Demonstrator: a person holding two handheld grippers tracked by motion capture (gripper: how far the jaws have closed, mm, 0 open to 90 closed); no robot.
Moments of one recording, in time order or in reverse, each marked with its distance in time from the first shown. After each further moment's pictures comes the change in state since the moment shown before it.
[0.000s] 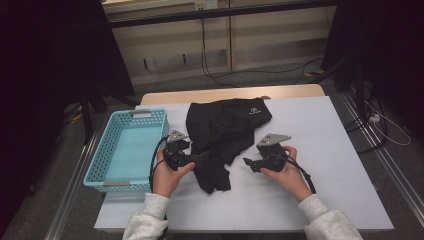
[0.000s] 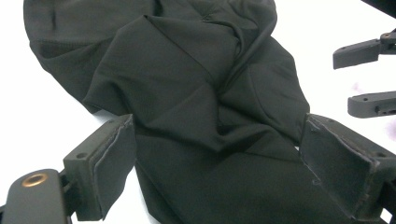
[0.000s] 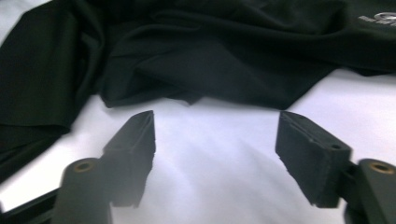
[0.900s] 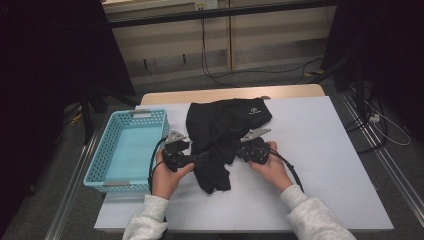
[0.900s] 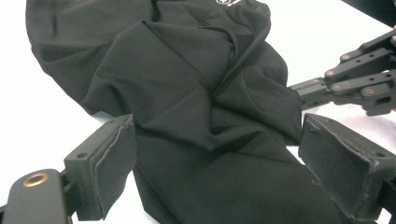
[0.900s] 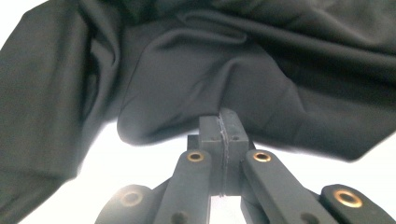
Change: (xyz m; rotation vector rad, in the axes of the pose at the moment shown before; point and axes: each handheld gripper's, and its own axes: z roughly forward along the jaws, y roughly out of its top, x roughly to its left) left arm -0.002 0.000 -0.005 -0.018 -0.003 -0.004; right arm 0.009 0.022 0.037 0.090 0.080 -0.023
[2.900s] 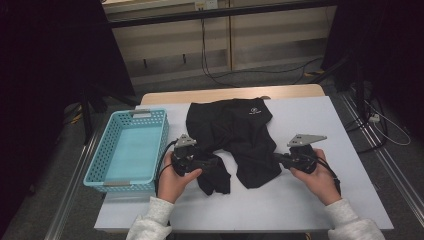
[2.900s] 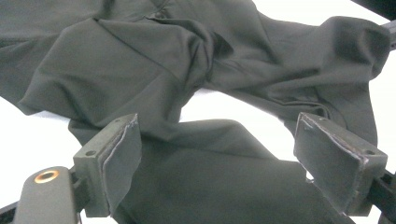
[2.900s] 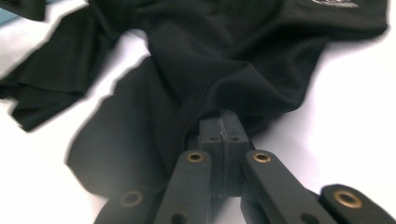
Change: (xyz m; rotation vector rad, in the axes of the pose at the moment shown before) left arm -0.022 -0.004 0.012 0.049 -0.083 0.050; right arm -0.030 -0.051 -0.101 -0.111 -0.013 0.071
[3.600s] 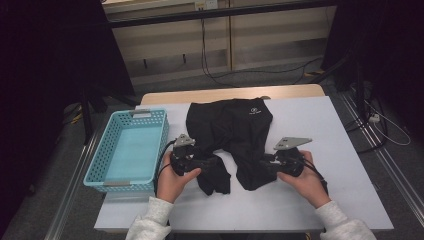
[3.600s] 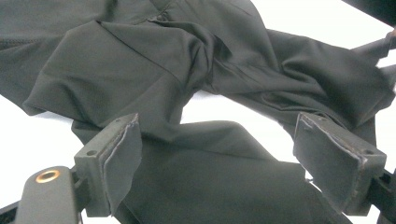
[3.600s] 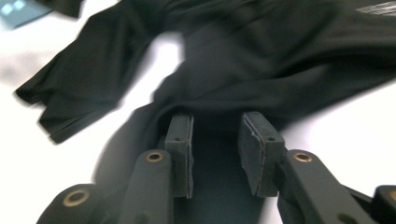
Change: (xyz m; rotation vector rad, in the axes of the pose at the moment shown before) left arm 0.002 0.000 -0.003 -0.001 0.002 -0.007; right arm 0.020 0.006 0.017 0.001 0.018 -0.018
